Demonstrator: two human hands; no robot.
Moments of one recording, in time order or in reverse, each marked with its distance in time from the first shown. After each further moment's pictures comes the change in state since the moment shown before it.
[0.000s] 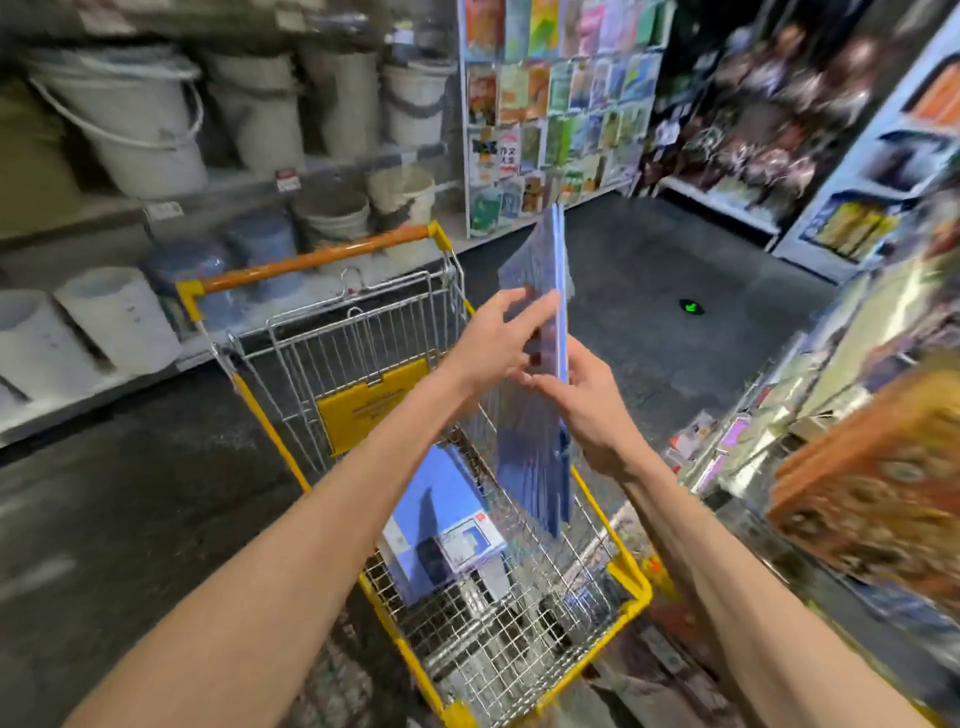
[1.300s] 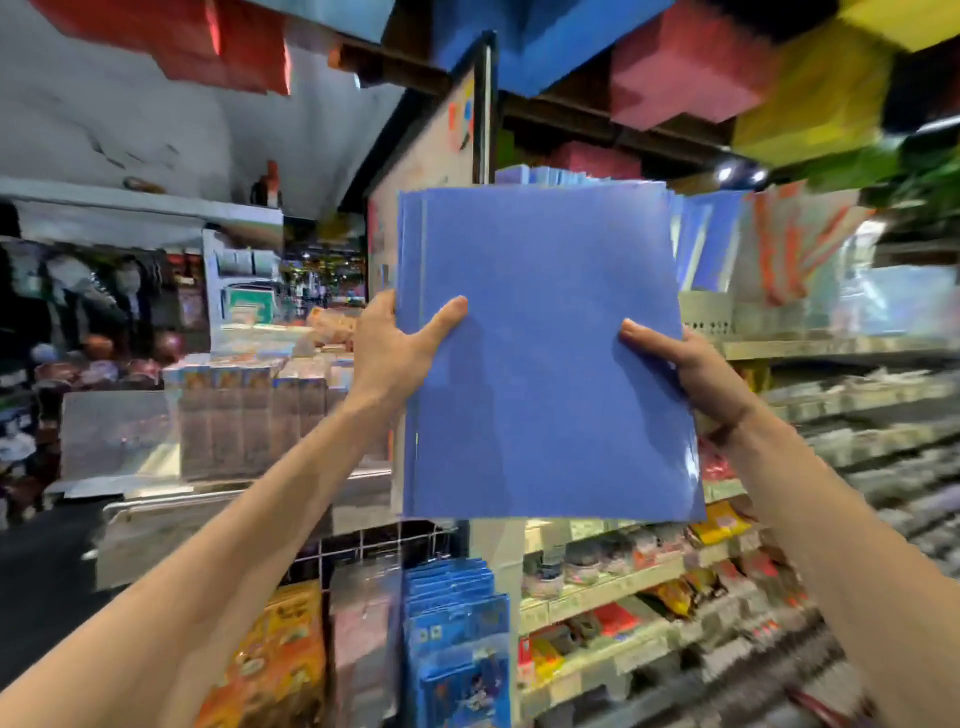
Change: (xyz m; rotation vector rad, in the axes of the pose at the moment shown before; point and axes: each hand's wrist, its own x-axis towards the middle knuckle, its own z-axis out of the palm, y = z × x) left_hand -0.187 0.265 0.475 -0.164 -0.689 0.809; right_hand -0.473 -0.377 -0.341 -0.121 1.227 -0.255
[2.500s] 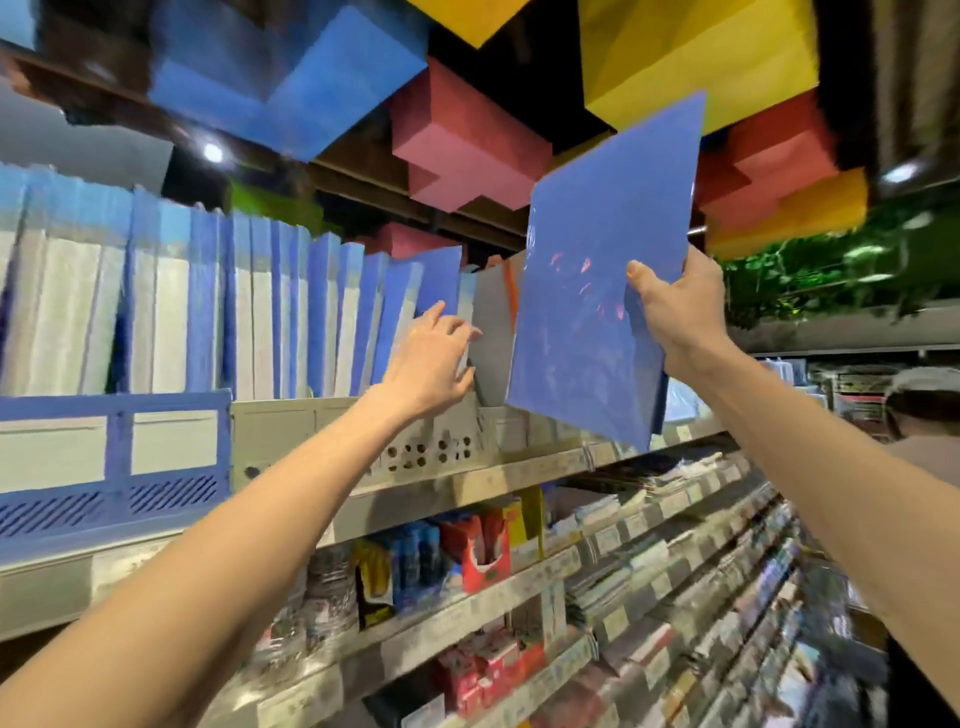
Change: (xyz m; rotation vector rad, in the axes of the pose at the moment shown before) left_hand 0.218 -0.072 0.687 0.815 -0.430 0.760; right_hand 0.304 -0.078 -0.534 -0.540 0.756 -0.663
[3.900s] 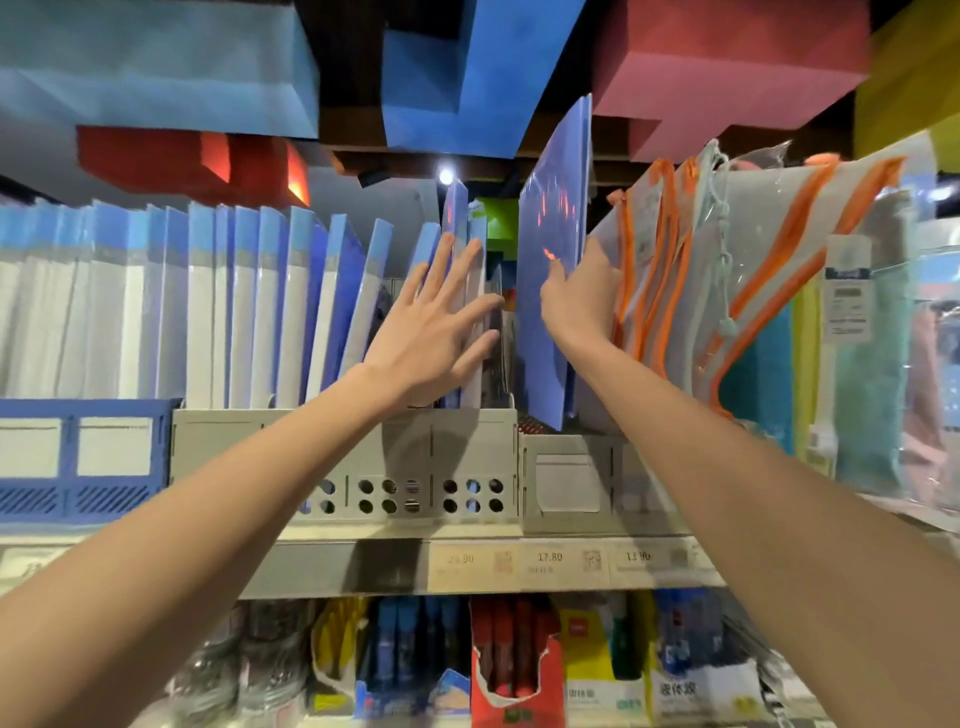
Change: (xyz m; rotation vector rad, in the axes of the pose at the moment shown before) left_hand 0.089 -0.049 0.092 0.698 0.031 -0.097; right_hand 0.096 0.213 0.230 0.289 -0.366 0.090
